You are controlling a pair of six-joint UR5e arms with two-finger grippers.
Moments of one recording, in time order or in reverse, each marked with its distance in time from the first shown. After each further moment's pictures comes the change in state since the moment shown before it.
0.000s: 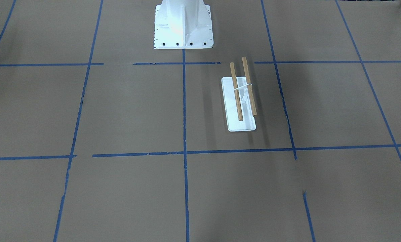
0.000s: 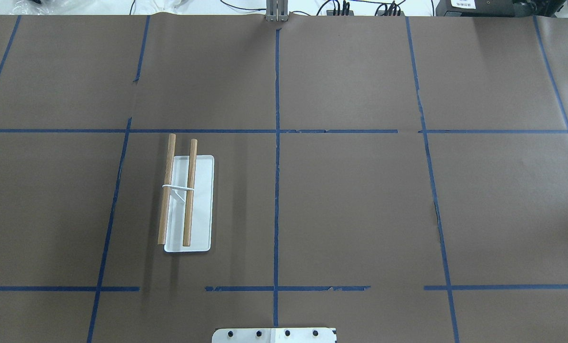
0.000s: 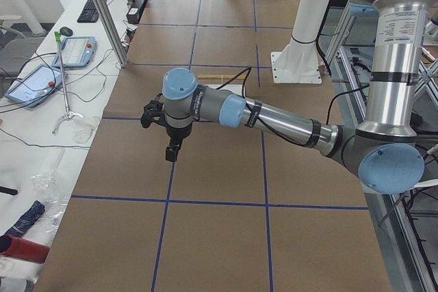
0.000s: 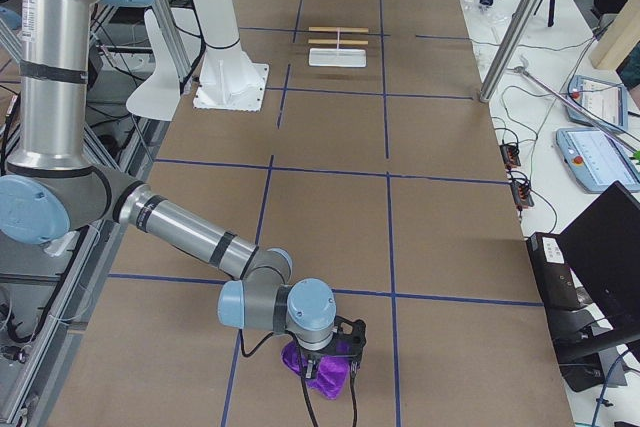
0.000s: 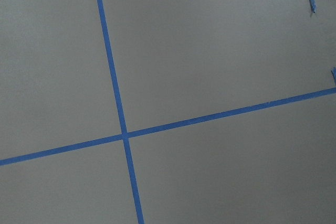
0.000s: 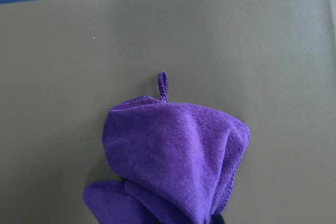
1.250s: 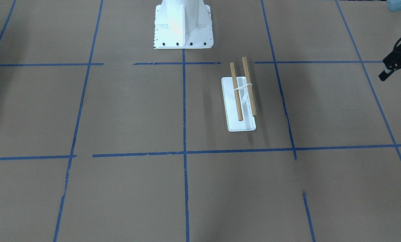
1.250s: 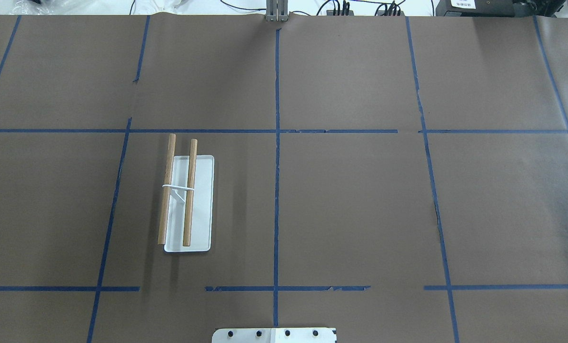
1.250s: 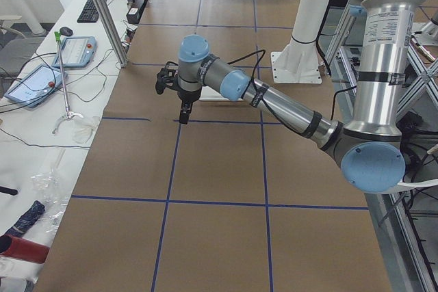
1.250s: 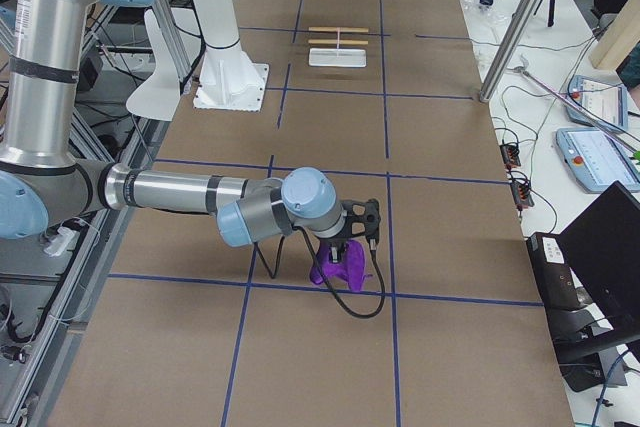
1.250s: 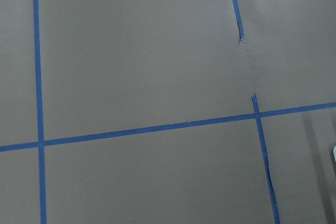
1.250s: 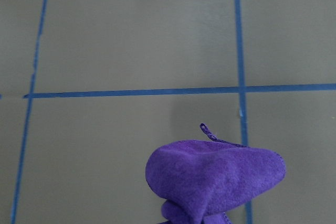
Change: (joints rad) left arm 0.195 -0.023 -0.190 -0.062 0.001 -0.505; right arm -0.044 -0.104 0.537 -0.011 0.273 0.211
